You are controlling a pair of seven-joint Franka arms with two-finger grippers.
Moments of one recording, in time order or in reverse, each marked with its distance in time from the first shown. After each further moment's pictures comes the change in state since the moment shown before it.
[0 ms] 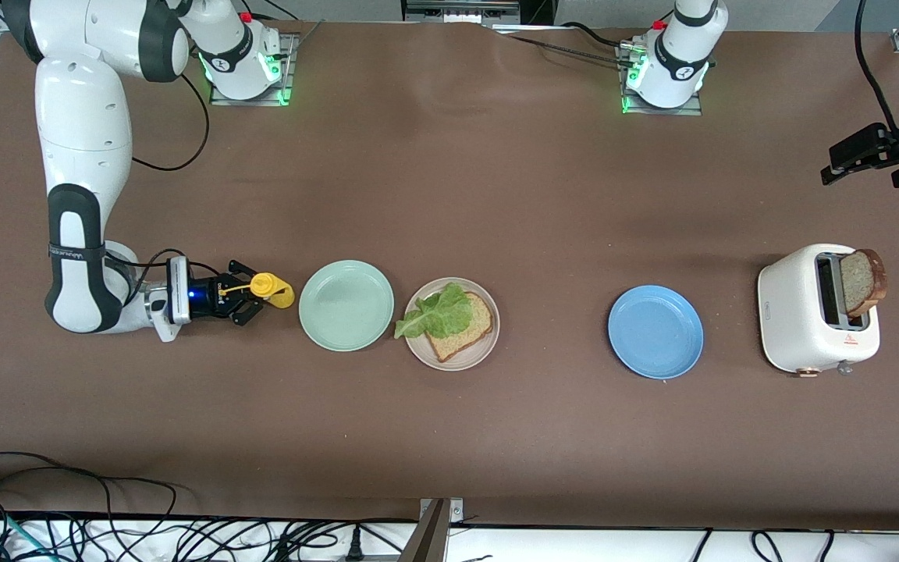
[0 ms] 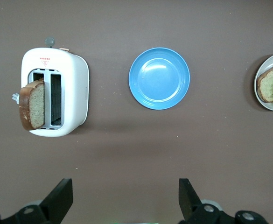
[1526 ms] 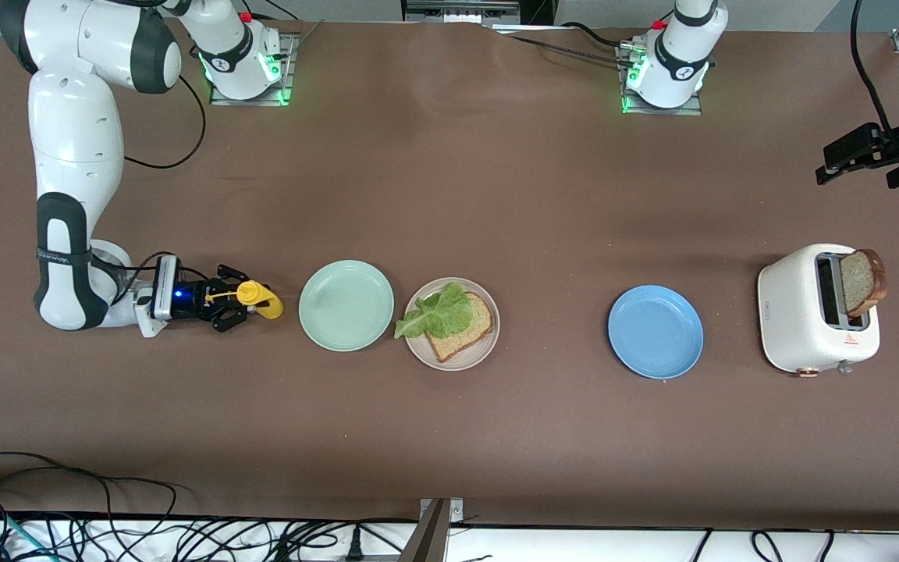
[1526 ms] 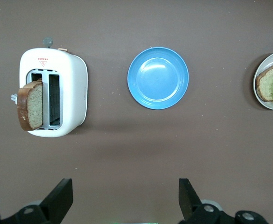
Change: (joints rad) left arm -0.003 0.001 0.000 0.000 0.000 0.000 0.000; right arm -0.052 0.048 0.001 0.000 0.058 0.003 -0.159
